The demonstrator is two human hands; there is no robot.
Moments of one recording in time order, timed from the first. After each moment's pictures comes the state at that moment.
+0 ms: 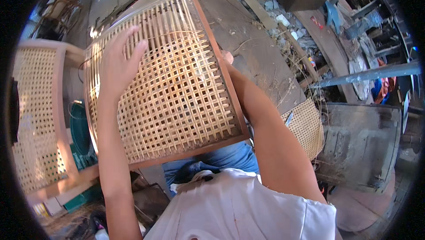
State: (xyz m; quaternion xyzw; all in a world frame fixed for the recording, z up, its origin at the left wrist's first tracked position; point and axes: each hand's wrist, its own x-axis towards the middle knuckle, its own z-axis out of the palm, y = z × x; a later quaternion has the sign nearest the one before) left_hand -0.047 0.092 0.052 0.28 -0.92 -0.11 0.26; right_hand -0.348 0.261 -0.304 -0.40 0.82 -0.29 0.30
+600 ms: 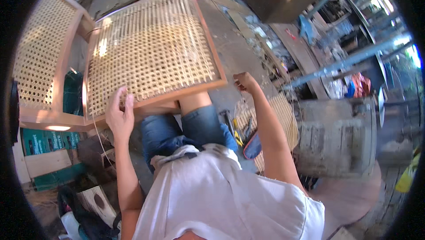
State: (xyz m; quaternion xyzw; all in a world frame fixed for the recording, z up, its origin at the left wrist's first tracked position) left_hand 0.148 0.270 -0.023 0.42 -0.82 -0.16 0.35; right_hand -0.307 0.427 -0.185 -0.12 0.80 -0.38 0.45
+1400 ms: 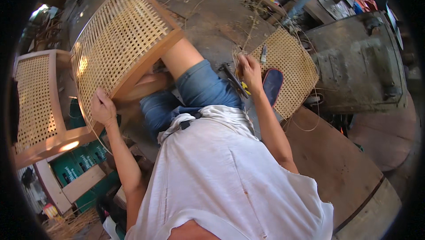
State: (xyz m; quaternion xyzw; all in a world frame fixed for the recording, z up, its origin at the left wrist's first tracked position) left_hand 0.163 0.232 -0.062 0.36 -0.85 0.12 0.38; right_hand -0.143 0.601 -0.189 -0.08 0.68 -0.69 0.23
